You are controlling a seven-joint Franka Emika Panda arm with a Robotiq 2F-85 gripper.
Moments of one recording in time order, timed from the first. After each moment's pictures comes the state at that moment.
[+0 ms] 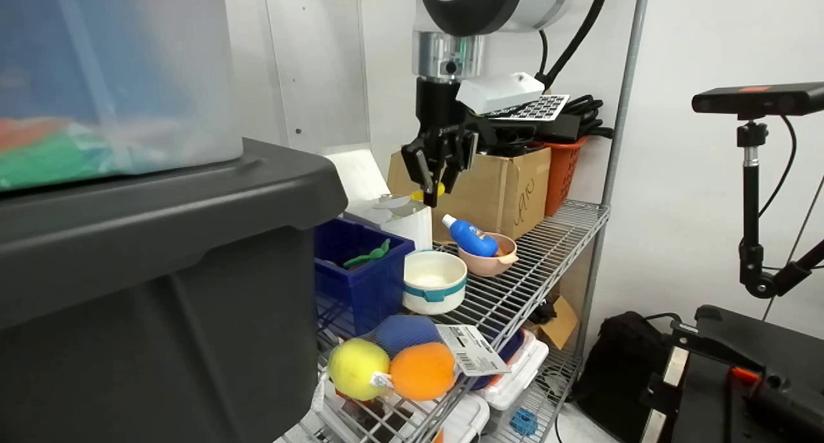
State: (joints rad) arm -0.01 0.48 -0.01 -1.85 -0.13 2.48 0.02
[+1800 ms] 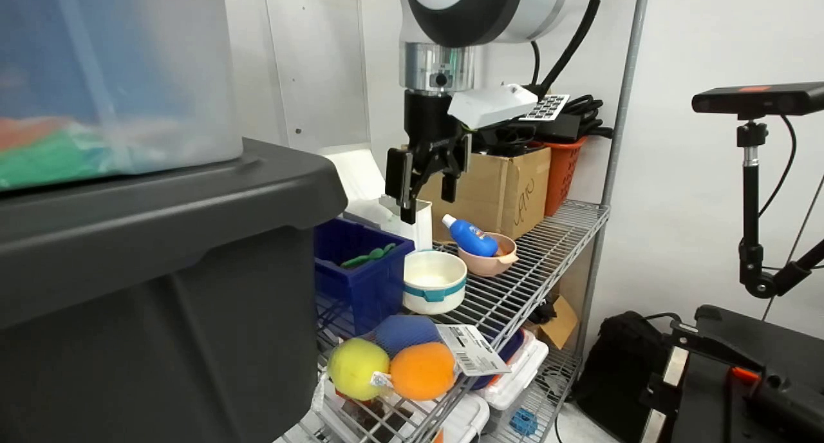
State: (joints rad) arm 0.01 0.48 0.01 -1.89 -0.13 2.49 0.02
